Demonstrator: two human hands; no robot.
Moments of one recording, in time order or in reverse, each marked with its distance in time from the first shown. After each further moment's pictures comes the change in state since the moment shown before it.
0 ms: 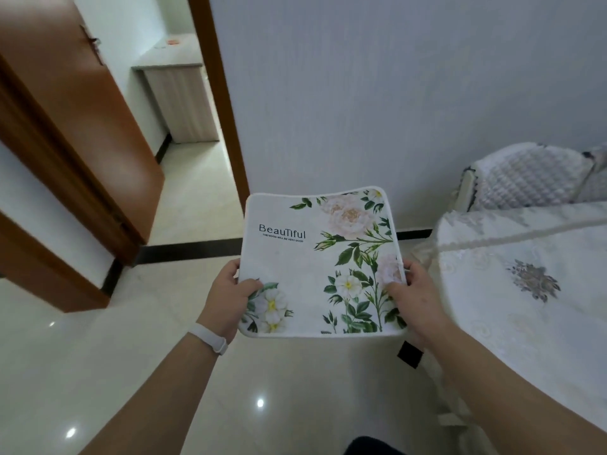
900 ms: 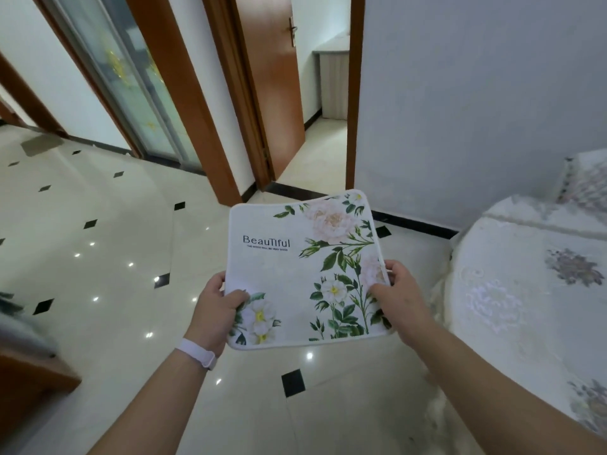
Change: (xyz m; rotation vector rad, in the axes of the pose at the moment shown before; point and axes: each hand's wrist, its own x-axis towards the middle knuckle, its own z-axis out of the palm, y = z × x) left_hand -0.470 -0.114 0.098 -0.079 0.635 0.007; right_hand -0.222 0.110 -0.180 -0.116 -0.593 -0.165
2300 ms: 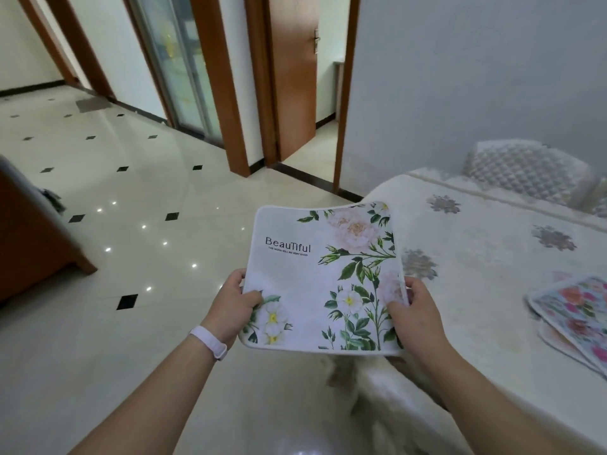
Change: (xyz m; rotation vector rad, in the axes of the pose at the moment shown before) left_hand -0.509 -0.144 0.116 0.048 -0.008 -0.021; right_hand -0.400 0.176 -0.308 -0.127 0.016 -0.103
